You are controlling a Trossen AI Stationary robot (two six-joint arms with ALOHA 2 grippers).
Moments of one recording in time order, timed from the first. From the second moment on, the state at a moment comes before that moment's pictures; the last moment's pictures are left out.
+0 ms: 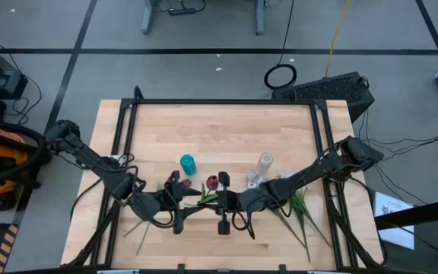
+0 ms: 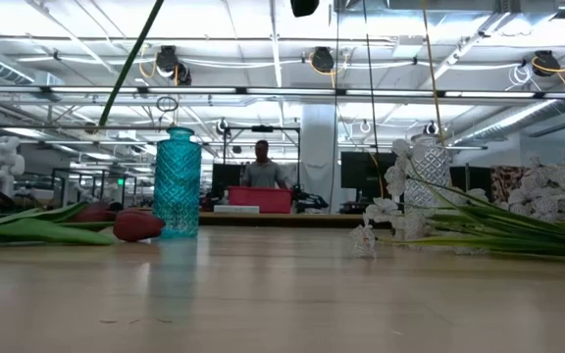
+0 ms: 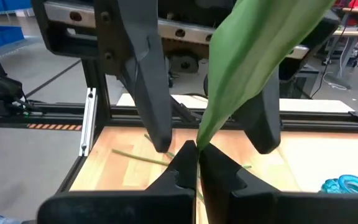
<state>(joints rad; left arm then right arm) -0.62 1.37 1.02 -0.07 -0.65 -0.44 0.41 1.82 1.25 0.40 0.39 0.09</state>
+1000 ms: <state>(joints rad) -0.61 1.27 1.02 -0.07 -0.60 -0.25 0.42 1.82 1.25 0.36 0.53 0.10</state>
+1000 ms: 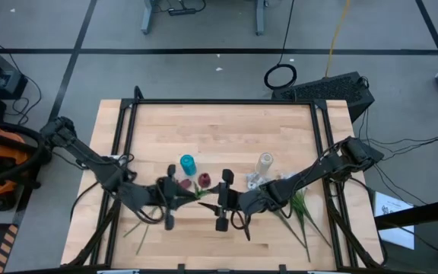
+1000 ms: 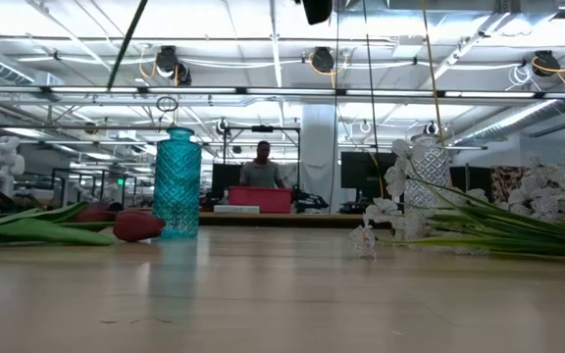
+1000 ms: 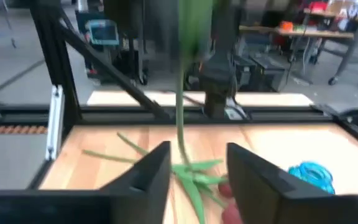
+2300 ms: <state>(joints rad) -0.44 1.00 0.60 0.69 -0.93 0.06 0.46 1.83 1.25 0.17 0.61 0.28</state>
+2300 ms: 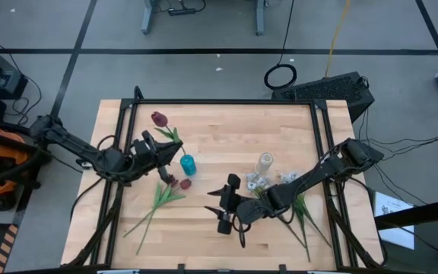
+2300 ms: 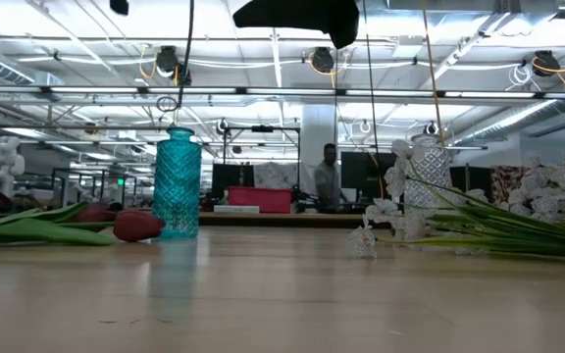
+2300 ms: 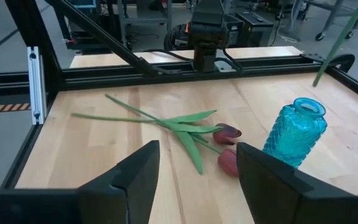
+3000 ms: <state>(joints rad) -0.40 0.97 0.49 0.76 -0.79 0.06 0.45 1.83 1.25 0.17 0.66 0.28</state>
